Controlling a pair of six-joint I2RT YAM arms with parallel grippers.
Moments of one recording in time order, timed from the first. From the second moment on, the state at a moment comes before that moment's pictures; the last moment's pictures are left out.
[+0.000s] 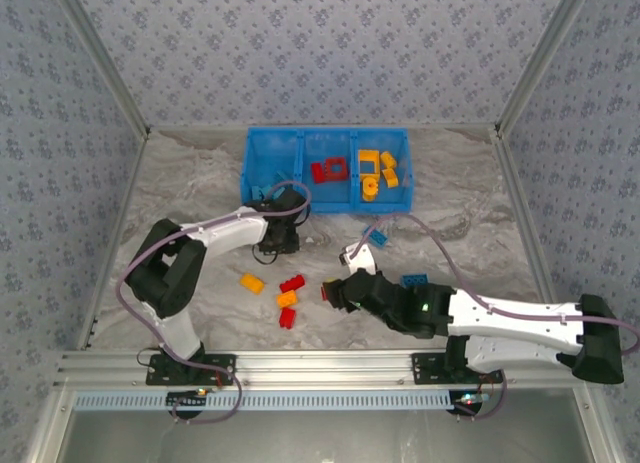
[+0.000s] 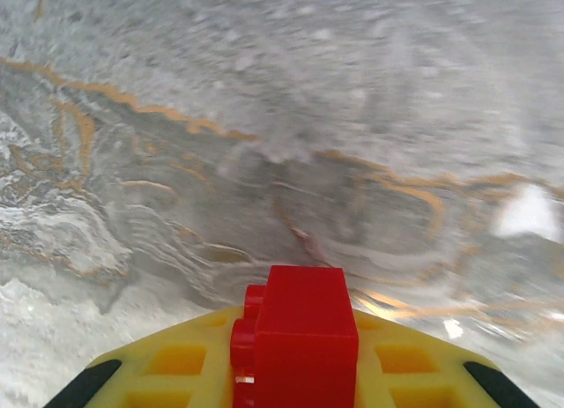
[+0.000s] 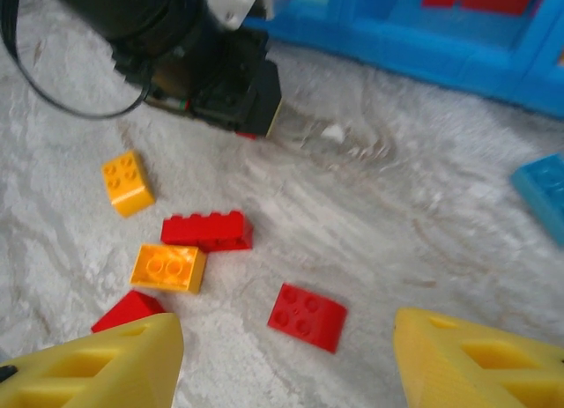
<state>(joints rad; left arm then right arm) -0.69 1.76 1.15 -0.67 -0.15 -0.71 1.29 1.02 0.75 -0.45 0.54 0.60</state>
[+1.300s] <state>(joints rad) -0.61 2.49 2.23 -0.78 0.11 -0.55 0.96 1.13 1.03 -0.45 0.54 0.53</state>
